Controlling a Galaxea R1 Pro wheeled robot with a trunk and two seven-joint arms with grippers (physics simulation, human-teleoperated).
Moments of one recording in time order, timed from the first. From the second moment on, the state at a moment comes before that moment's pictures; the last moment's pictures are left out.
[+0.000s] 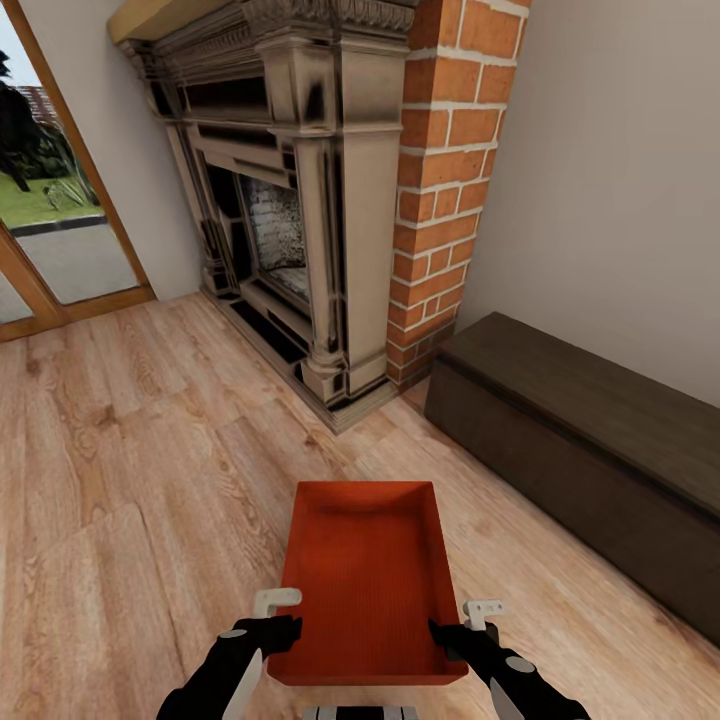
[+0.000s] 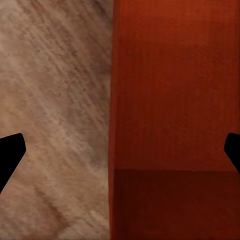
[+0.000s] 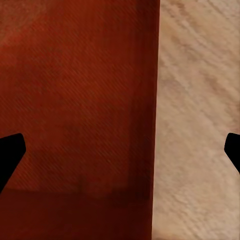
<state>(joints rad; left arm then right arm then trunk) -0.40 -0.12 0.02 -0.64 0.01 0.31 0.07 -0.51 0.01 0.03 -0.26 -0.05 -0.13 0.15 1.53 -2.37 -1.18</state>
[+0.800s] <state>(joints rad) -0.40 -0.12 0.02 -0.64 0.01 0.31 0.07 -0.51 0.01 0.03 -0.26 -0.05 -0.13 0.15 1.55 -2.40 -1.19</state>
